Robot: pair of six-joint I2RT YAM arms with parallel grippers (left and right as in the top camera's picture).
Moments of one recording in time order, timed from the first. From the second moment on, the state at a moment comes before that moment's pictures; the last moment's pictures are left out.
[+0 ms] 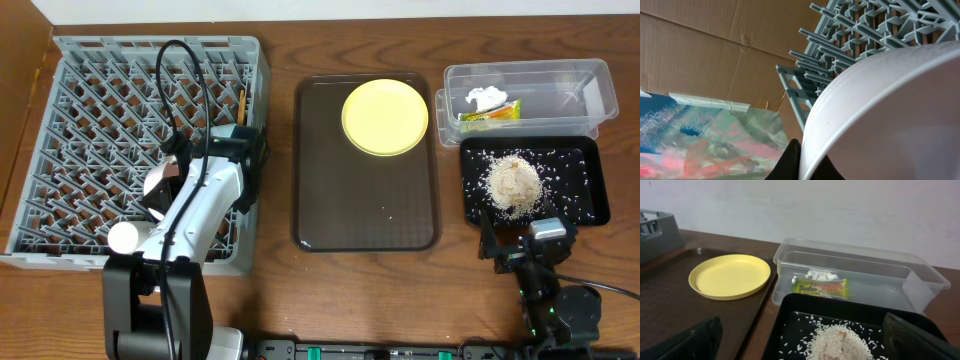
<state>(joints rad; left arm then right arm) -0.12 1.61 1.07 -1.29 -1.18 -0.75 0.11 0.01 0.01 -0.07 -0.06 -0.06</state>
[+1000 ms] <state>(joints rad) -0.21 1.63 1.07 -1.51 -1.08 -0.89 0.11 0.01 0.01 -0.07 -0.06 -0.06</state>
